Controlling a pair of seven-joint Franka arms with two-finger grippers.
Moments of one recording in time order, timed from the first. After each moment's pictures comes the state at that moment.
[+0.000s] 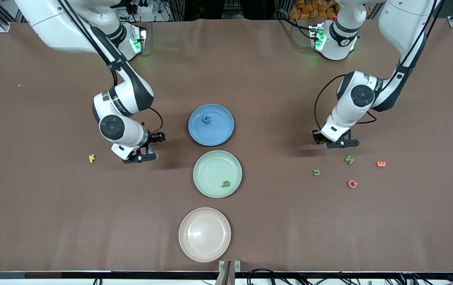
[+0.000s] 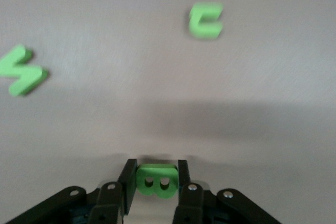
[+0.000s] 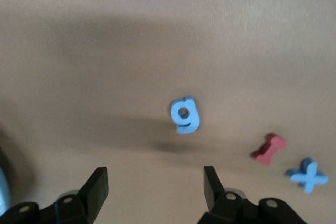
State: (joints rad) left arm 0.05 0.33 -0.29 -2.40 0.23 2.80 -0.53; right arm 0.04 0.47 0.33 -2.00 -0.10 2.22 0.25
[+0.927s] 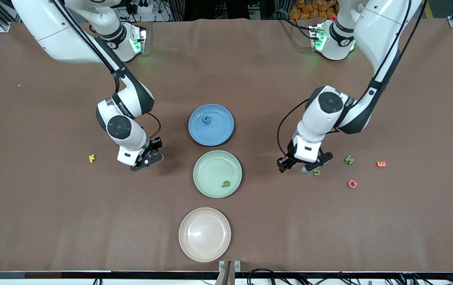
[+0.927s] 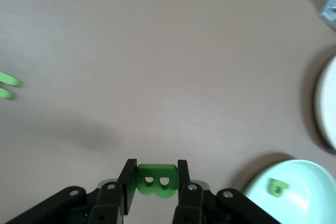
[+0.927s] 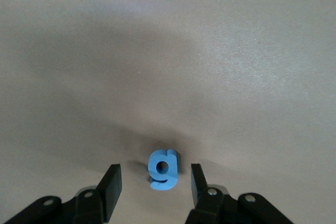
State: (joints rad) left arm -0.16 0.51 -0.31 -1.96 0.23 2.80 -1.15; right arm 0.02 0.54 0.33 -2.00 -0.30 2.38 0.12
